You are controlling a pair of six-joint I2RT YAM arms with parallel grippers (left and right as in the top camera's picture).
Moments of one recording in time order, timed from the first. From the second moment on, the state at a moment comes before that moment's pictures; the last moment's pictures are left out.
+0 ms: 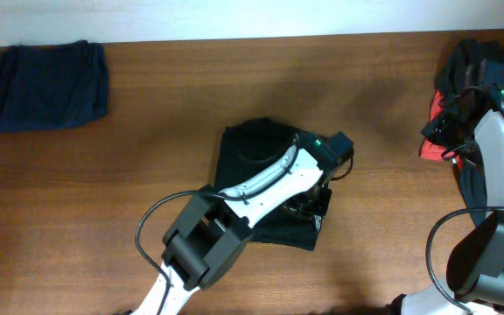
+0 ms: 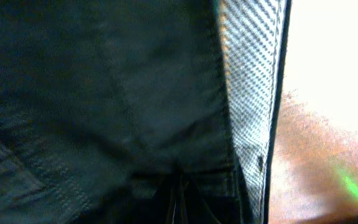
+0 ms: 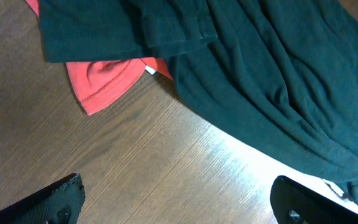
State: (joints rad) left arm -0.90 2.27 1.85 -1.23 0.16 -0.50; right arm -0.32 1.76 1.50 -1.12 0.36 0.47
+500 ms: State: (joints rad) left arm -0.74 2.28 2.09 -1.03 -0.14 -0.52; right arm -0.32 1.76 1.50 -1.12 0.36 0.47
